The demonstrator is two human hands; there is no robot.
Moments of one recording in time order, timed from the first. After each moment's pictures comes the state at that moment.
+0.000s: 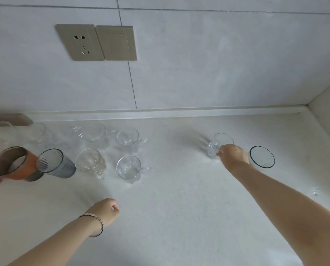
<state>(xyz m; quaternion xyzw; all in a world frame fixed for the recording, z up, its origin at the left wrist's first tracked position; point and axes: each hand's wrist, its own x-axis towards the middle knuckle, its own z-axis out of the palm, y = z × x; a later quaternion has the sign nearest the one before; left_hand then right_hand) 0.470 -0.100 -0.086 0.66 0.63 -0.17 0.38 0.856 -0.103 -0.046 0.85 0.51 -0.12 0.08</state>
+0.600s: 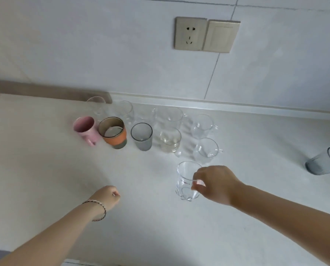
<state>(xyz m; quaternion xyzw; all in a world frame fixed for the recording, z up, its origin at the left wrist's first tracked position) 0.243 -0.119 -0.090 0.57 0.71 -0.08 0.39 0.553 -0.150 0.021 0.60 0.77 -0.21 0.09</state>
